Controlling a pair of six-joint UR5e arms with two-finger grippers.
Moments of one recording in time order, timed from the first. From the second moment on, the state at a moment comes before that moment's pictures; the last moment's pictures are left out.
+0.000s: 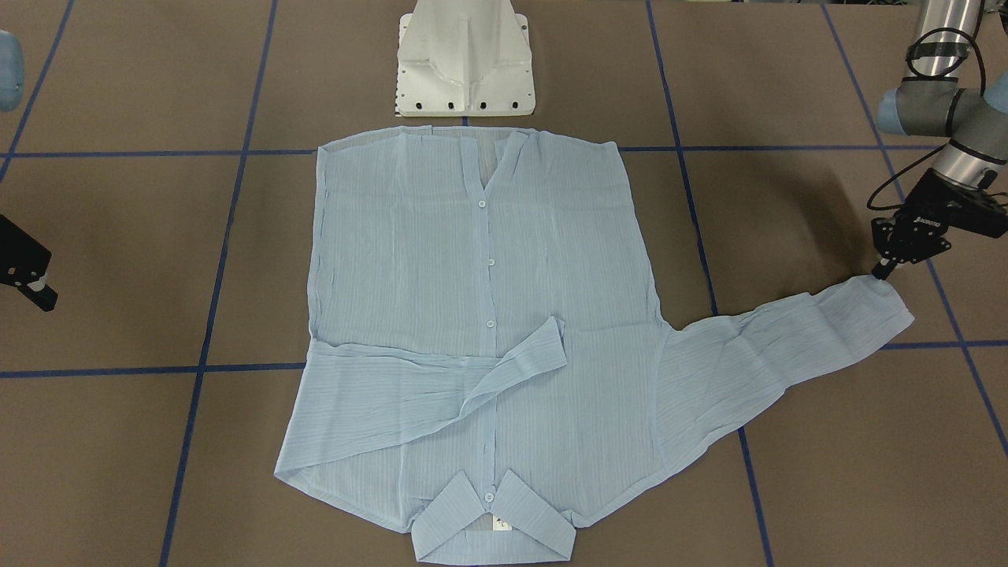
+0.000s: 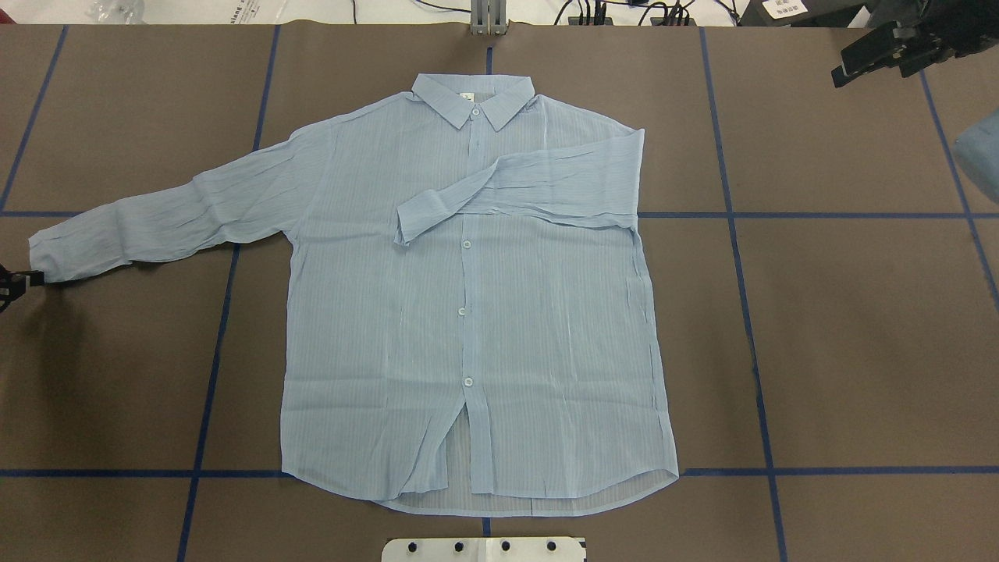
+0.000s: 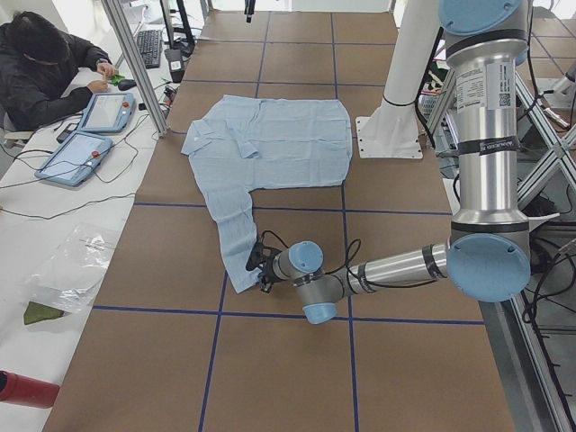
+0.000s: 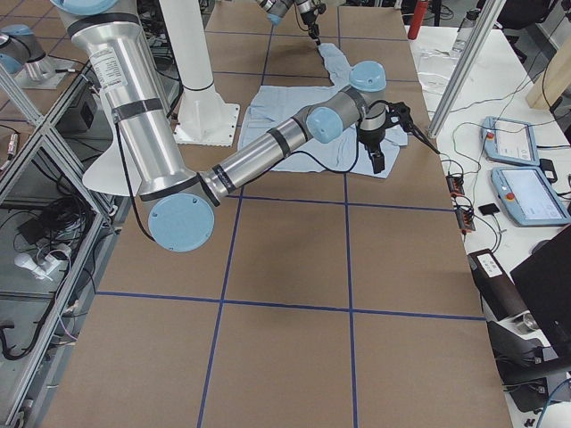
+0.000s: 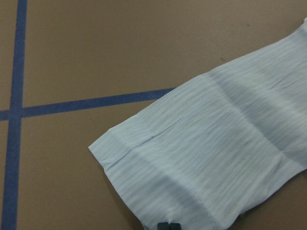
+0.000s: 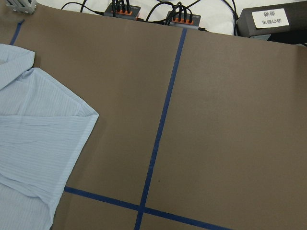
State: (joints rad) left arm -0.97 -1.46 -1.28 -3.07 -1.96 -0.83; right arm 1.24 -1.22 1.82 -1.48 2.25 0.48
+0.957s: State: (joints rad) left arm -0.98 -1.83 -1.43 -2.90 -2.05 -1.06; right arm 1.24 -1.23 1.82 -1.48 2.25 0.48
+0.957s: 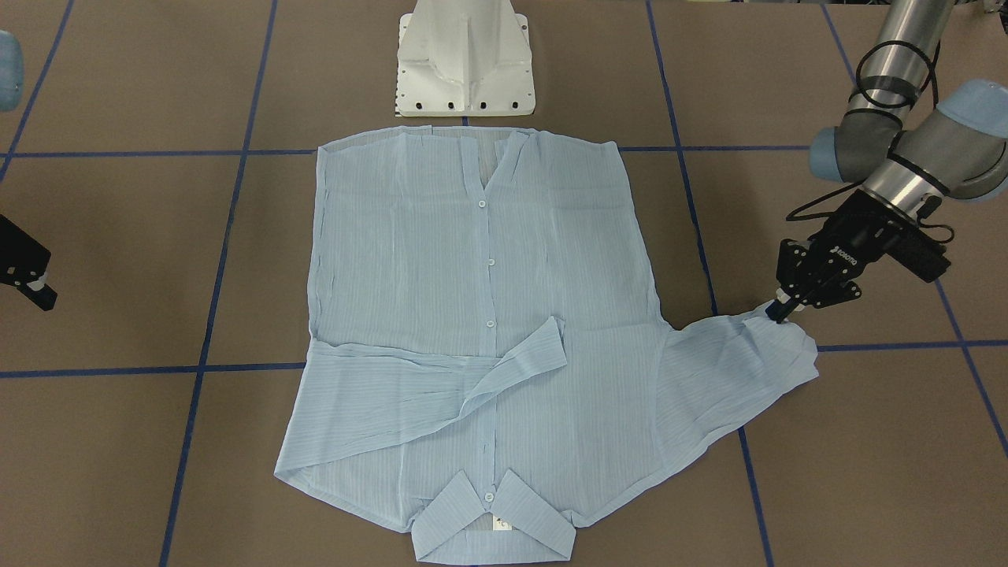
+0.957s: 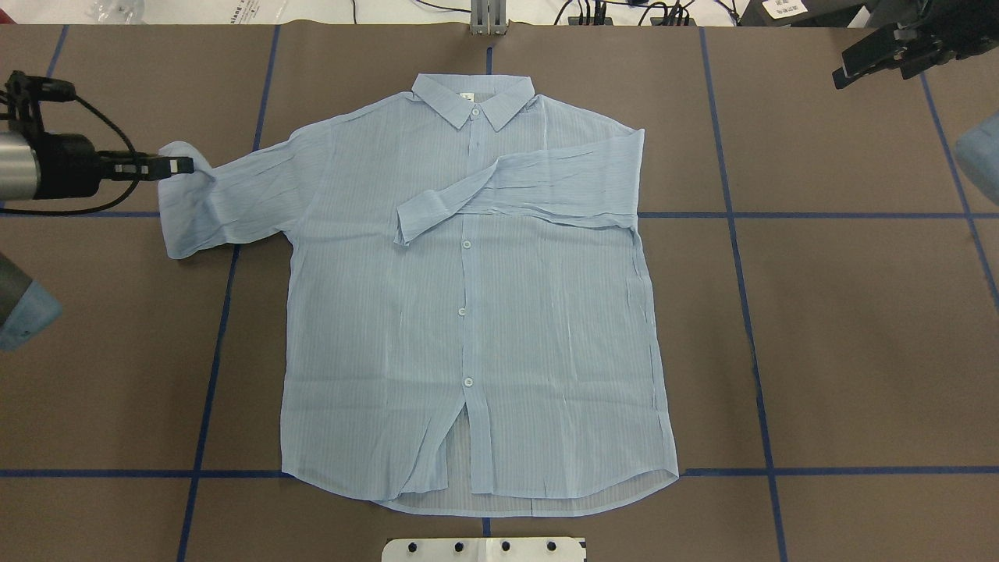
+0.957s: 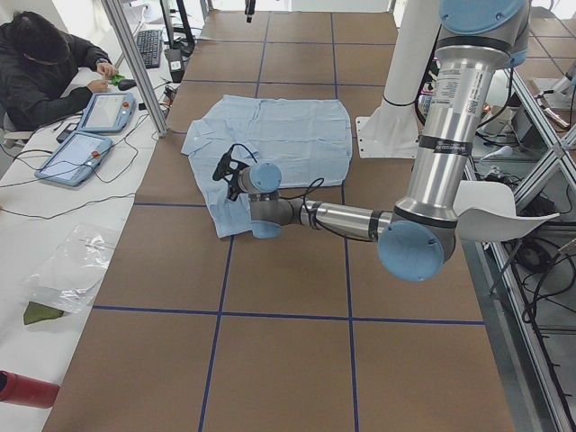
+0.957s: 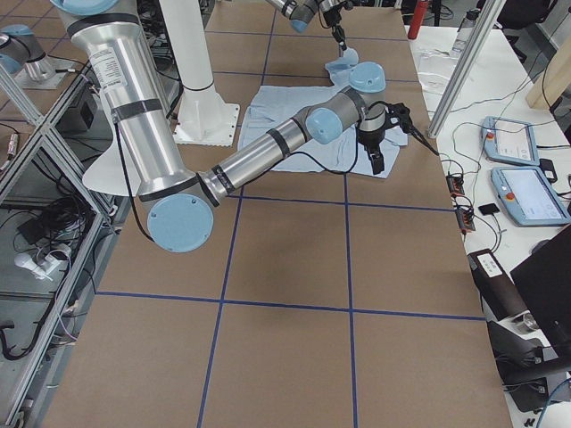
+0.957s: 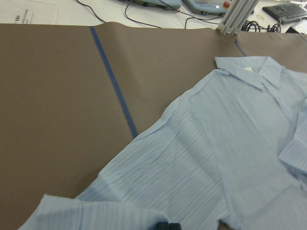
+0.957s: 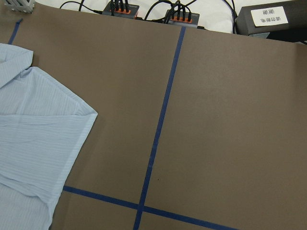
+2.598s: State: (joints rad) left arm -0.54 -2.31 -1.35 -2.68 -1.74 -1.13; right arm 1.24 -1.23 1.82 -1.48 2.24 0.49
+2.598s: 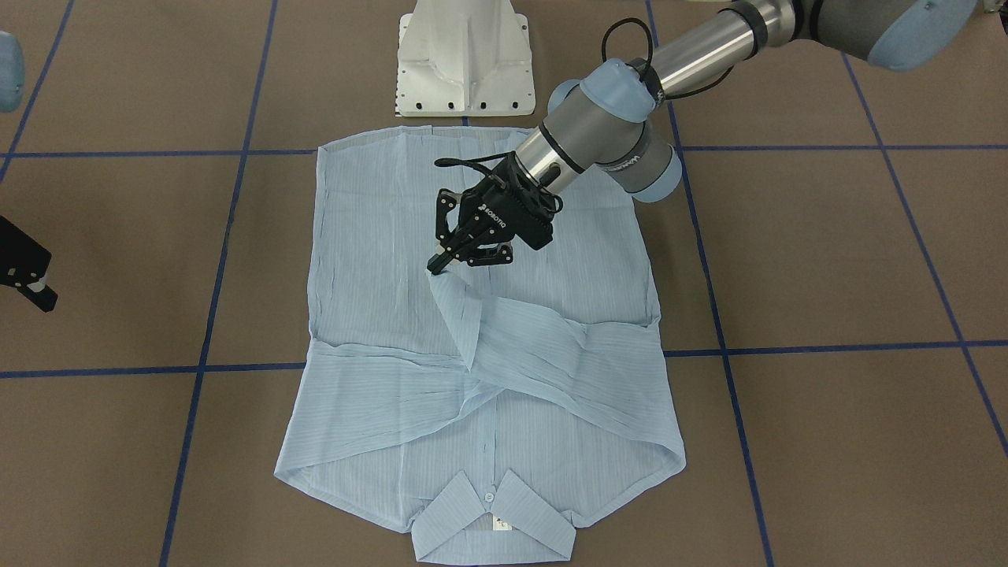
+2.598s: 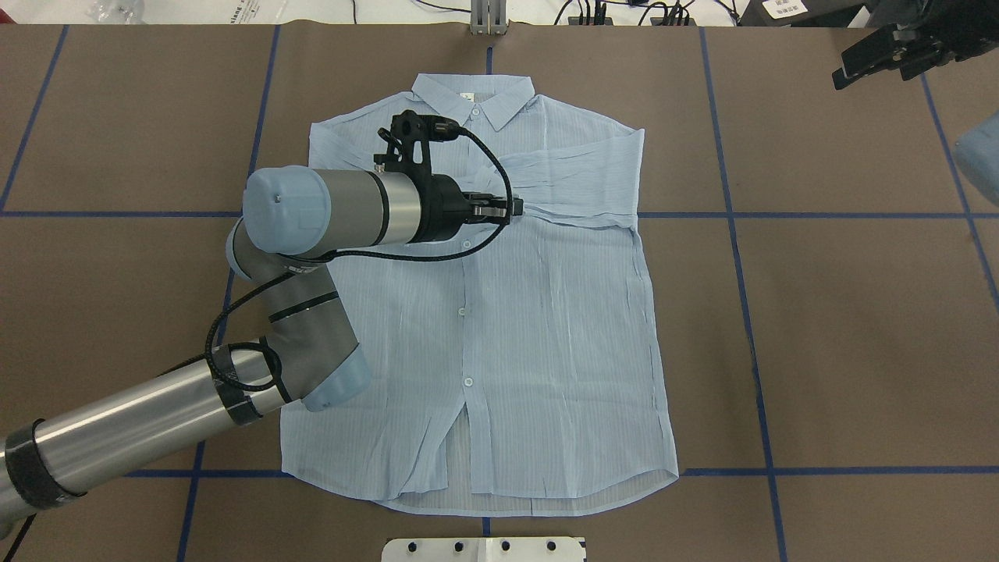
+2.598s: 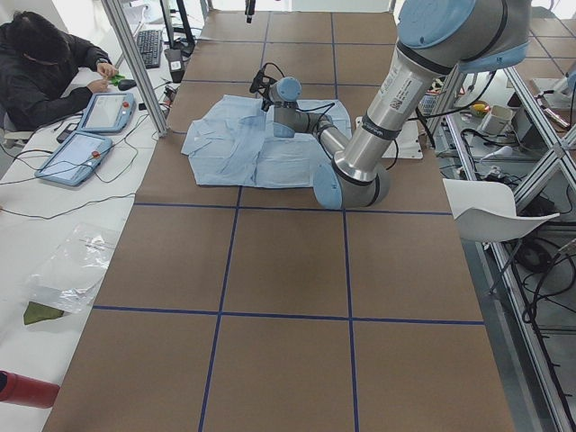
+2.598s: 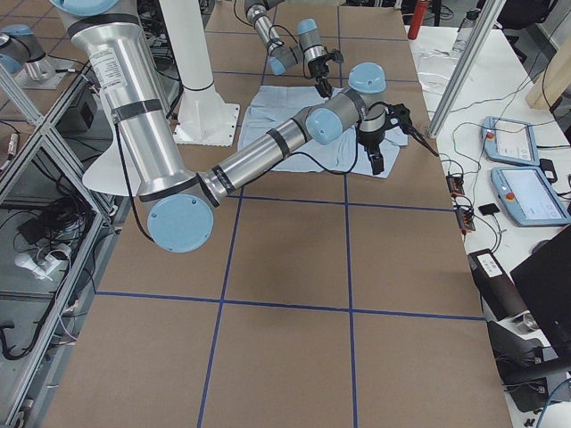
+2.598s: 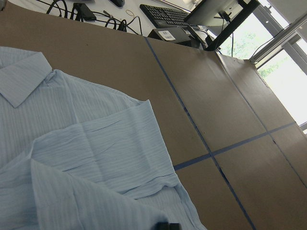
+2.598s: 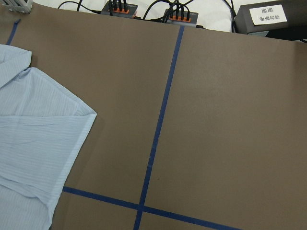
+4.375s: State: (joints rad) left arm -0.54 -1.89 -1.94 -2.15 -1.72 -0.98; right arm 0.56 -1.35 2.18 -1.48 1.66 1.33
